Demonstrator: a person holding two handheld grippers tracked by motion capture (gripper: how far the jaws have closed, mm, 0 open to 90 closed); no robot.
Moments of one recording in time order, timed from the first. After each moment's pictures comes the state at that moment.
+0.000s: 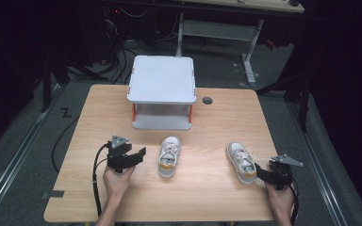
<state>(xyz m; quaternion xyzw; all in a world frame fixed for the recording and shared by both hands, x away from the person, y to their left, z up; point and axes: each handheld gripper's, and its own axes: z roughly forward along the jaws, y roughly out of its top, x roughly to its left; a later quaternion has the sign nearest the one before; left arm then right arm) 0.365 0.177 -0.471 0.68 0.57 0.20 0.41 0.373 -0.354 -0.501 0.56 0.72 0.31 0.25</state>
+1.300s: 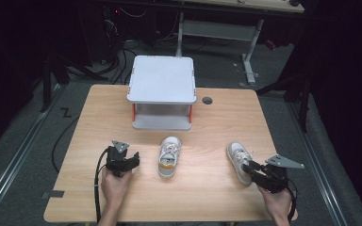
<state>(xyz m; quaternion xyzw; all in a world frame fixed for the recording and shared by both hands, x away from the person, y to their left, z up) 0.372 0.181 -0.506 0.70 0.59 0.26 0.31 0.336 -0.304 -0.440 0.46 0.77 0.41 0.18</state>
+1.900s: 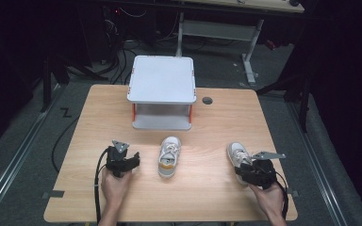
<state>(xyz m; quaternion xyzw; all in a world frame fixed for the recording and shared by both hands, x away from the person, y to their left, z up) 0.372 0.180 -0.506 0.70 0.59 0.26 0.31 0.354 -0.280 -0.448 0.47 0.81 0.33 0.13</state>
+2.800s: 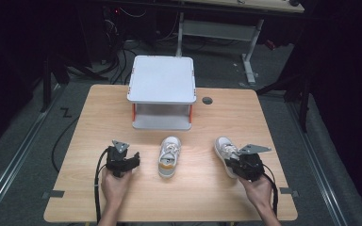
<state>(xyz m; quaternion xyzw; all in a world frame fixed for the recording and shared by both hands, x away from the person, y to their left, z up) 0.372 0.180 -0.506 0.70 0.59 0.26 0.31 0.369 -0.241 -0.437 0.42 0.83 0.34 0.15</state>
